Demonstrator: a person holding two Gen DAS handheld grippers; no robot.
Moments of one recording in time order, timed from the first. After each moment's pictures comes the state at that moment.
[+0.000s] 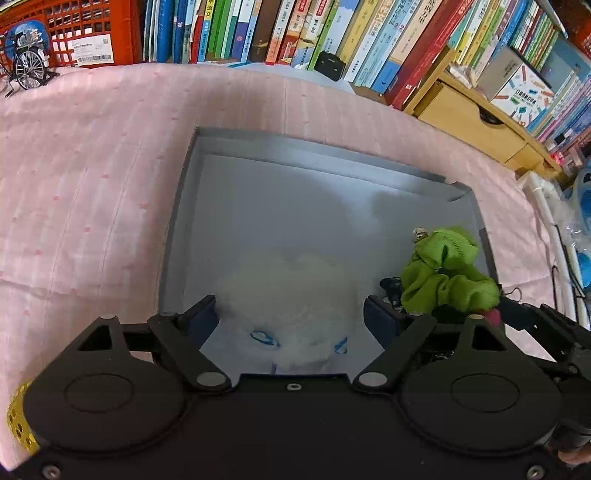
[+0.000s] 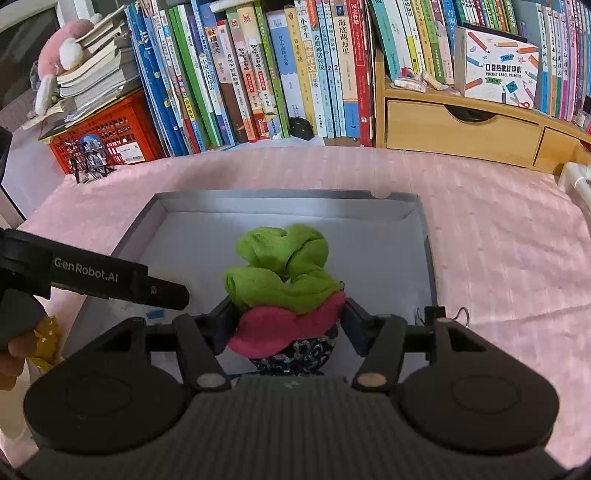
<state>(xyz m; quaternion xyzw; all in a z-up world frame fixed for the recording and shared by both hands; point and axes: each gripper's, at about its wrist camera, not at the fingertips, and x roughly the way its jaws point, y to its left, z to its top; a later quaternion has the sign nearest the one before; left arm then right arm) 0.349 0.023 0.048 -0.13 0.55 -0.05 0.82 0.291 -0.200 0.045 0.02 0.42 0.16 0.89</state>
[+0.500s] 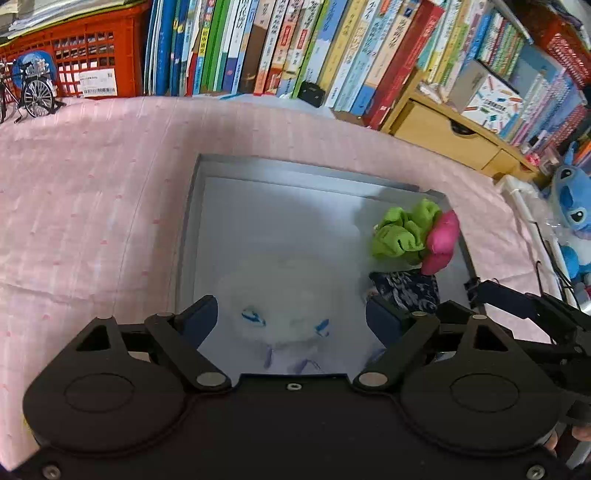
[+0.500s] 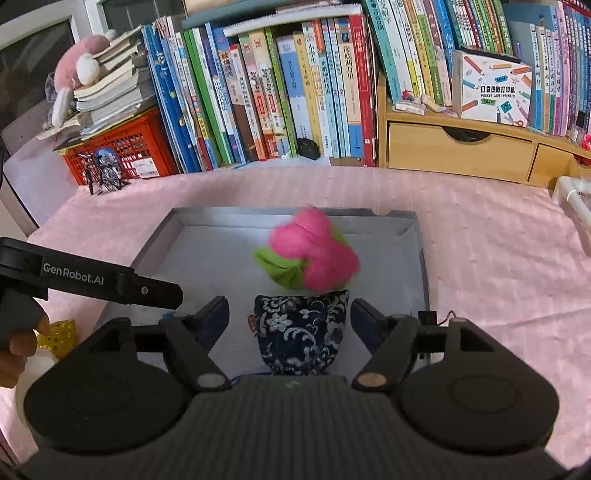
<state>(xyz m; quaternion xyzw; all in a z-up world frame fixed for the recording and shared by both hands) 0.317 0.027 0.076 -0.11 0.51 -0.07 0.85 0.271 -0.206 0.065 0.02 0.39 0.17 0.90</state>
